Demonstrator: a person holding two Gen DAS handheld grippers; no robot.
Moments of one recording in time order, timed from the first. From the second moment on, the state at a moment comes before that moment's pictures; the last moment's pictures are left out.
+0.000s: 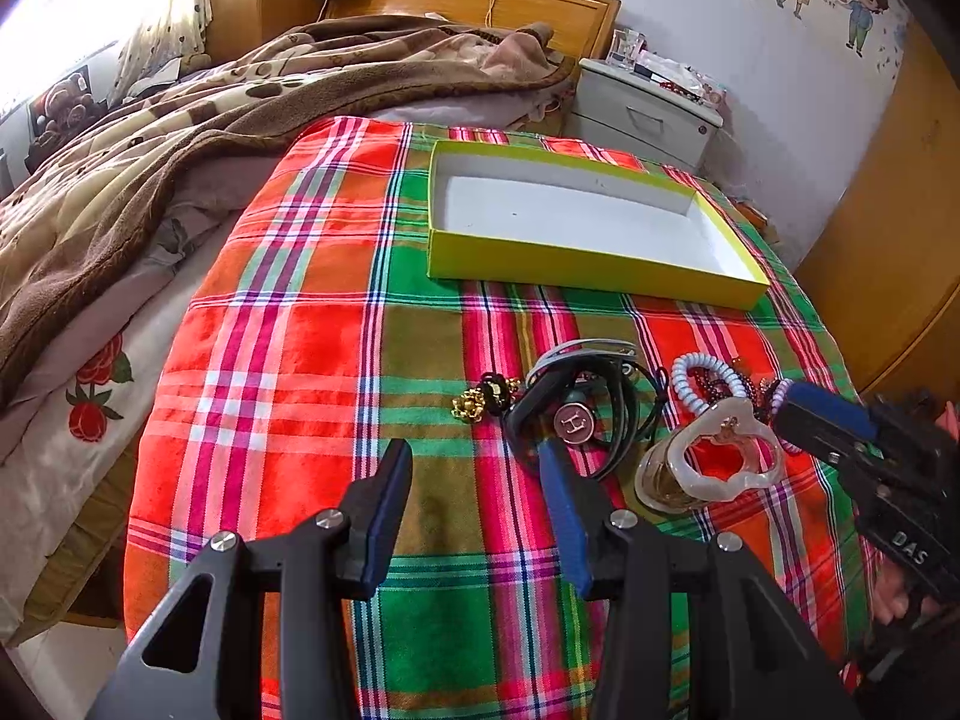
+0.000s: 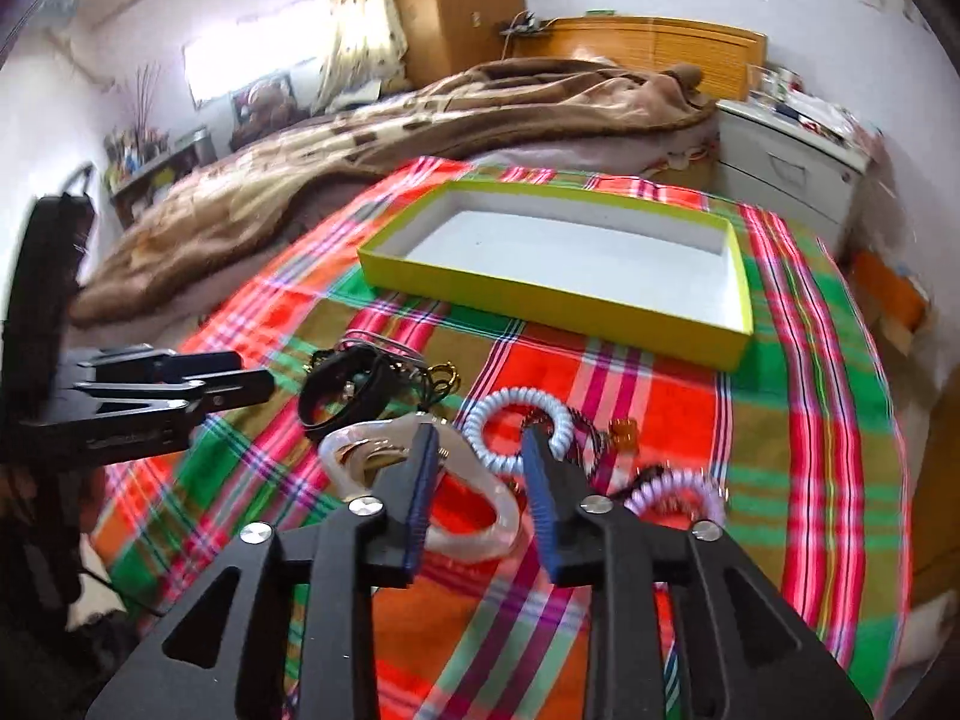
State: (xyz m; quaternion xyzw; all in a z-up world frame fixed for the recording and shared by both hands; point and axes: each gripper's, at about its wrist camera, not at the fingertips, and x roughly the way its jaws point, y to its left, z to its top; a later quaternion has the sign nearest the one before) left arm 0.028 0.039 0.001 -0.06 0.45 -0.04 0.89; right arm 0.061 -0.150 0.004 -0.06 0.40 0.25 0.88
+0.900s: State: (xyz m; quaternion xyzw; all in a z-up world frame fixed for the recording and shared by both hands) left arm 0.036 0.020 0.015 -0.06 0.45 -0.09 0.89; right arm 0.035 -0.184 0.003 0.02 0.40 0.31 0.86
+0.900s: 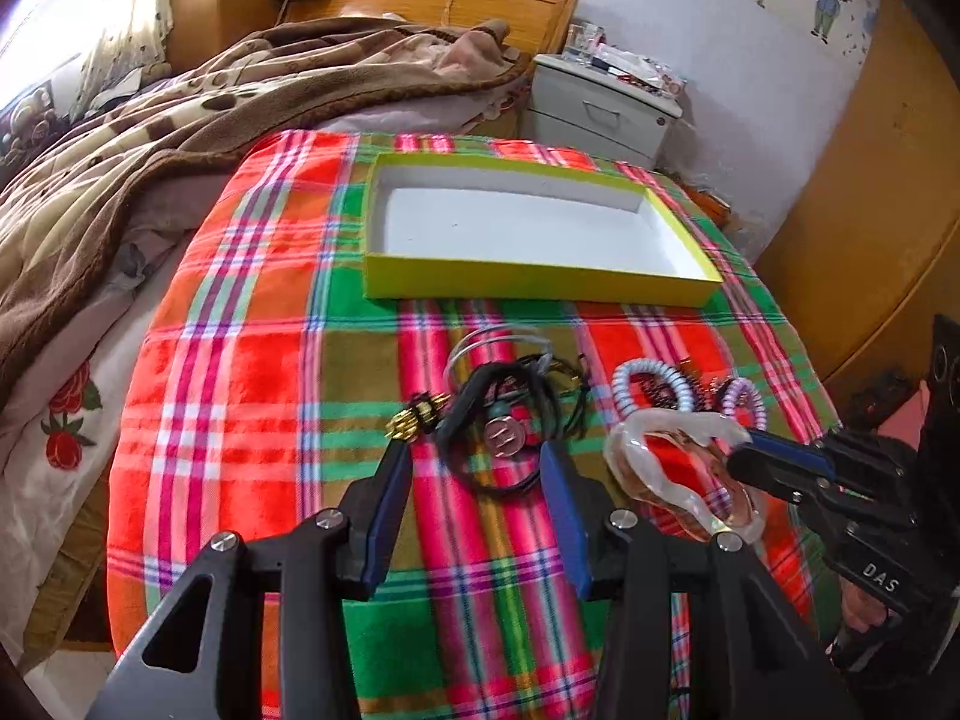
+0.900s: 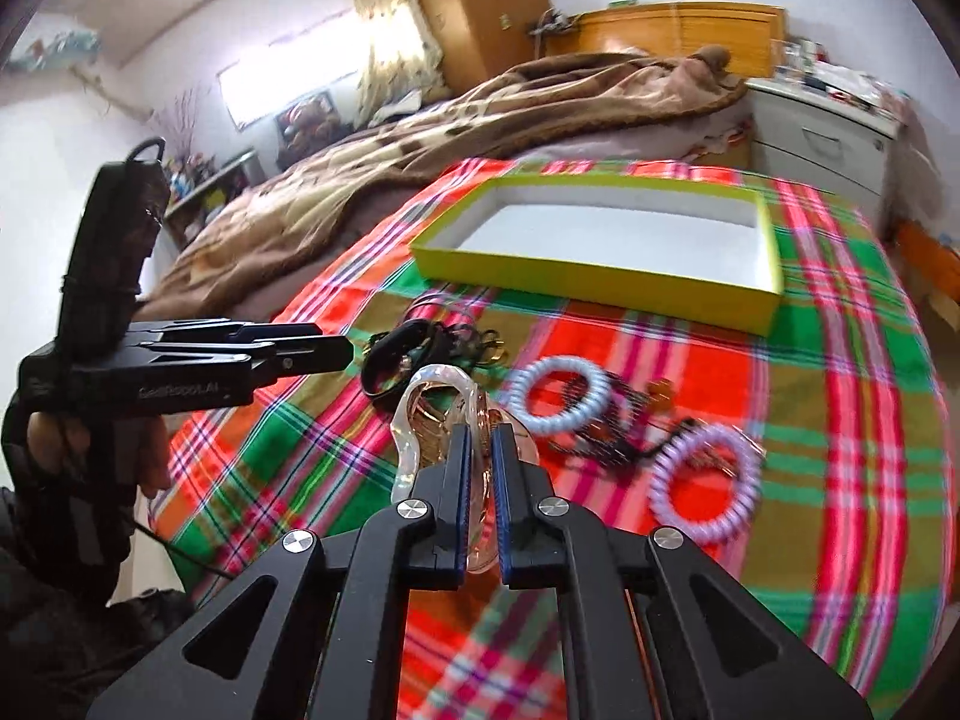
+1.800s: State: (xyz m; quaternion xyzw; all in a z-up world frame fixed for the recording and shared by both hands) left arm 0.097 -0.082 -0.015 0.02 0.51 -0.14 0.85; right arm 0.000 -0.309 0.018 0.17 0.33 0.17 0.91
